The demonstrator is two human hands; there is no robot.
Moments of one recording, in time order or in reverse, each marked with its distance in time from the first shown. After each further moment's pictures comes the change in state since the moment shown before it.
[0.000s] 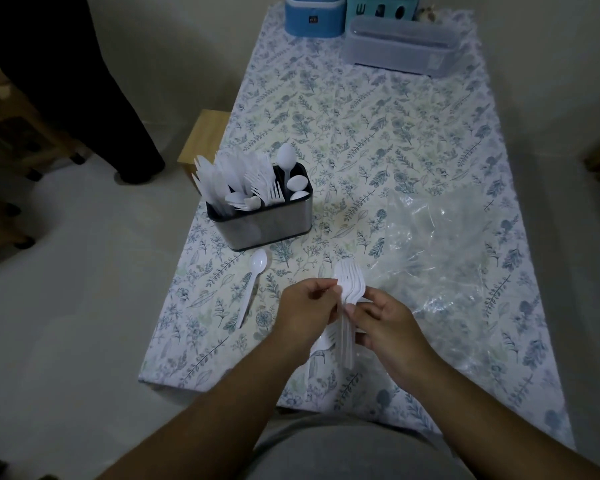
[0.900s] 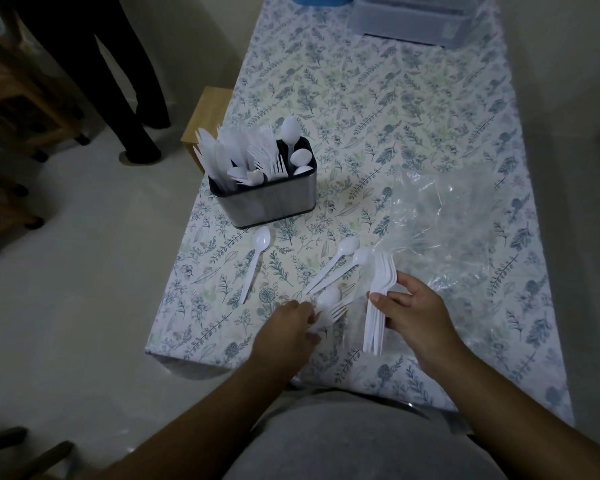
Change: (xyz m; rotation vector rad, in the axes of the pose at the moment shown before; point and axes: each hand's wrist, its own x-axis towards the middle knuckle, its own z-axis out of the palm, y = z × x) left_hand -0.022 -0.061 -0.048 1.190 -0.083 0.378; right_hand -0.010 0.008 -0.033 -0.115 0.175 0.020
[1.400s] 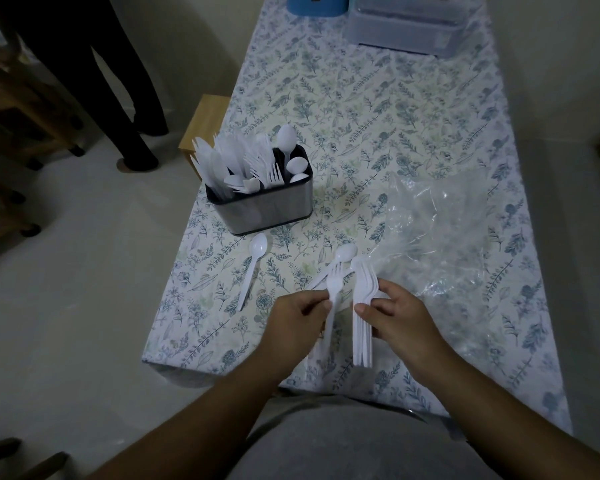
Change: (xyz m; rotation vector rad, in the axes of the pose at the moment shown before) left_hand 0.012 0.029 -0.016 -0.837 0.108 -0.198; right_hand -0.005 -0.004 0.010 -0.098 -0.108 -0.019
